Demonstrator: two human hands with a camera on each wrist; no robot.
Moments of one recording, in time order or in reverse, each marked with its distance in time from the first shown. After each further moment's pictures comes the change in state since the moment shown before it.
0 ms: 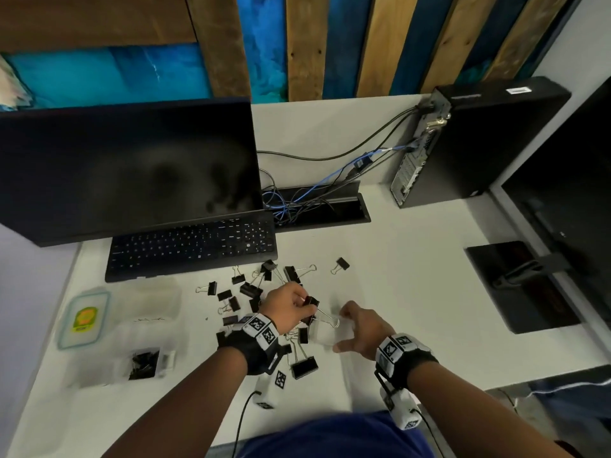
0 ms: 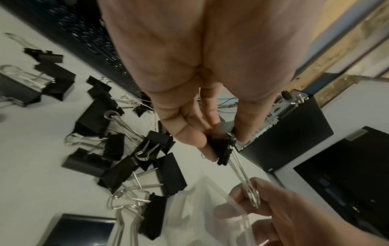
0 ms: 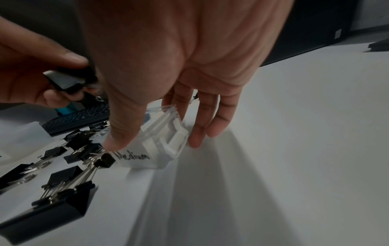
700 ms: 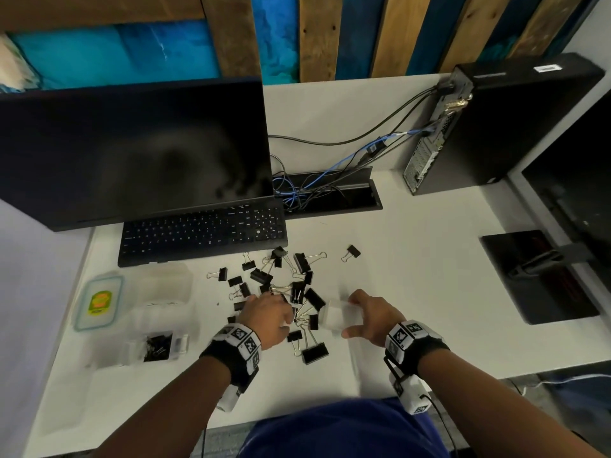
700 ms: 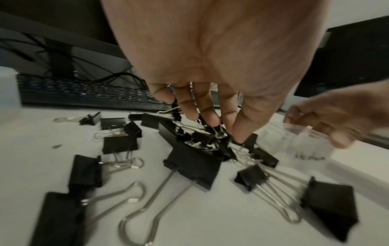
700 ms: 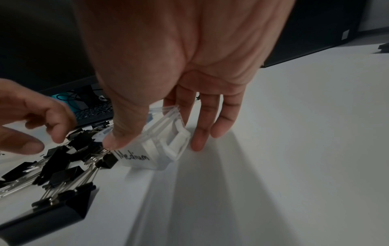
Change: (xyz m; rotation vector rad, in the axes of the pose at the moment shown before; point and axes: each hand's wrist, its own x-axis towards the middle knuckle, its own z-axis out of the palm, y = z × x) left_hand -0.029 -0.056 -0.023 0.825 -0.096 0.242; right_hand 0.003 -0.004 0.001 -0.026 -0.015 0.006
